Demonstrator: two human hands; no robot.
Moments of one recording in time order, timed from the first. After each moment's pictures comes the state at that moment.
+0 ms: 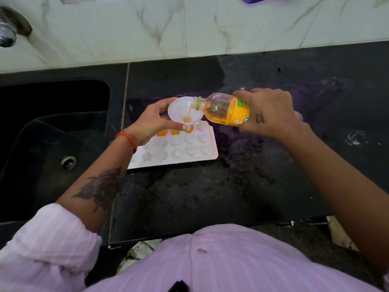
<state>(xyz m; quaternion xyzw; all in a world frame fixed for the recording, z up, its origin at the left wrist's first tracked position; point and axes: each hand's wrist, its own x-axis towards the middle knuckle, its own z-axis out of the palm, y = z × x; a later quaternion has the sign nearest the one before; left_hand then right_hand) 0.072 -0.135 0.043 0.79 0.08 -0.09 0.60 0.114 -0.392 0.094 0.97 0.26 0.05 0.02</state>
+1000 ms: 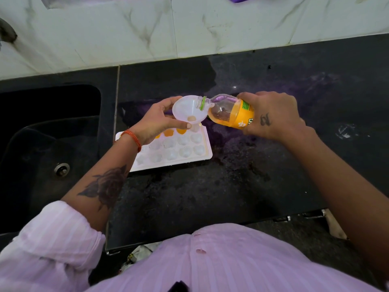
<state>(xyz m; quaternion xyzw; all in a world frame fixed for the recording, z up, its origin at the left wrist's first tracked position) 0.085 -0.155 0.045 0.80 0.06 -0.11 0.58 0.108 -0.416 0.090 0.98 0.22 0.04 -0.01</state>
